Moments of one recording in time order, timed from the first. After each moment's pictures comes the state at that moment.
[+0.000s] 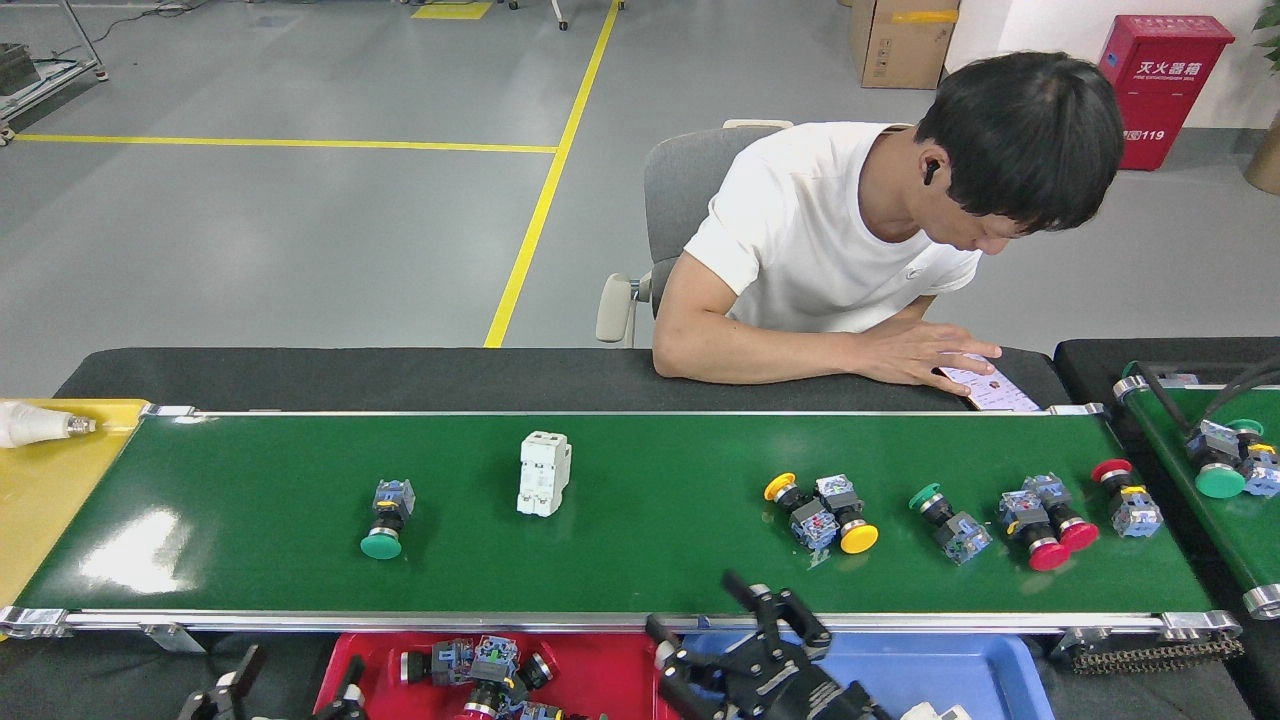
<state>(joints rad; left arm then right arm) 0.30 0.02 0.34 -1.62 -1.49 -0.39 0.07 0.09 0.12 0.12 -1.71 1.28 -0.25 0.22</state>
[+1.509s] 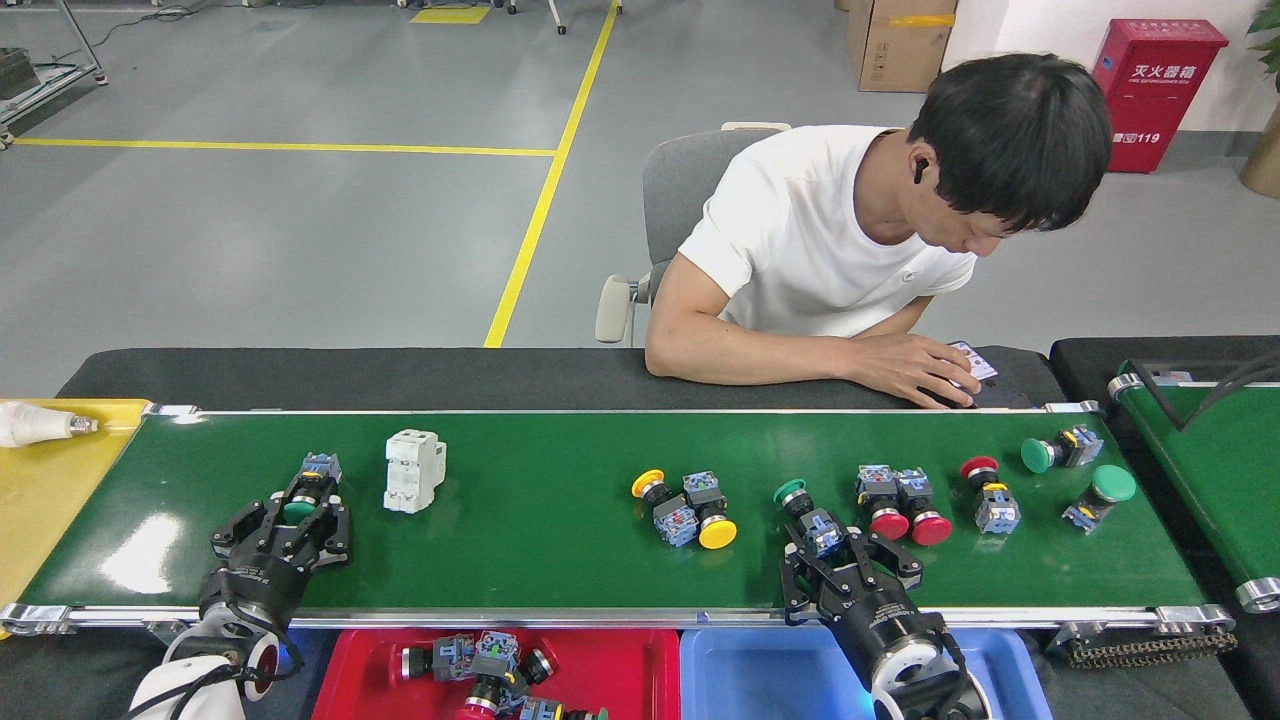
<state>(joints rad) -0.25 0.18 0.16 -1.04 -1.60 -0.30 0.13 -0.11 -0.04 0.25 -1.44 1.34 -0.06 0.19</state>
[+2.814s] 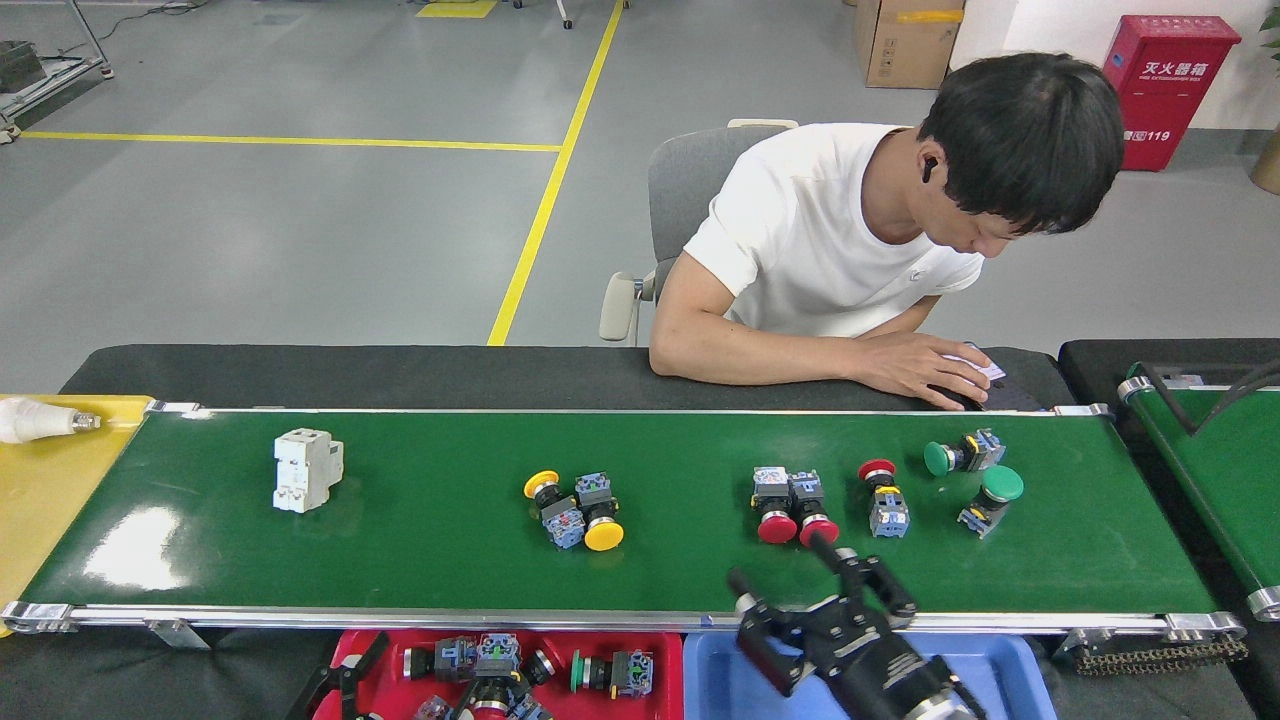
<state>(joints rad) 0.34 0.07 0.09 -1.73 -1.65 -0.32 0.17 0.10 0.07 -0.06 -1.75 1.29 -0.26 0.18</state>
